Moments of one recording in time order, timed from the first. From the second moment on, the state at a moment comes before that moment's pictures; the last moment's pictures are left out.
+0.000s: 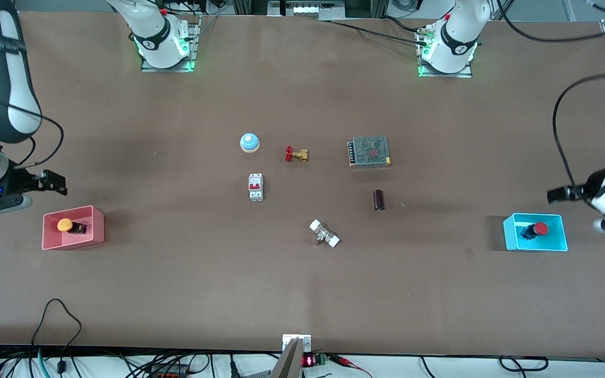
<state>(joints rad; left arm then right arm) 0.18 0.40 -0.02 -1.57 0.12 1.90 0.03 -0.13 0.31 -0.08 -1.84 0.00 2.23 -0.48</state>
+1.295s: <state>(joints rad) 0.25 0.73 -0.02 -1.57 0.12 2.24 0.06 -0.18 0.56 -0.07 -1.83 0.01 2.58 -0.48</state>
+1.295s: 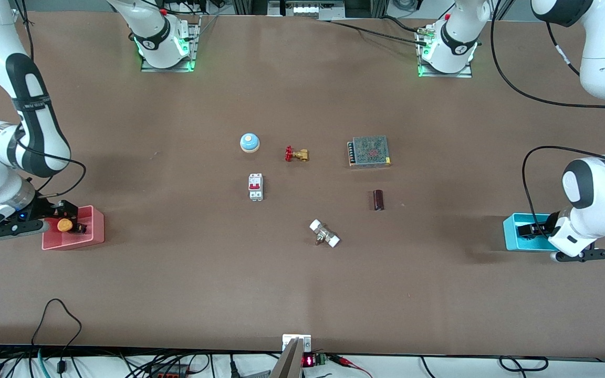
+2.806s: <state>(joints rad) 0.26 0.65 -0.04 -1.47 0.12 2.06 0.16 -0.18 0.60 -0.07 -1.83 0.01 2.62 -0.54</state>
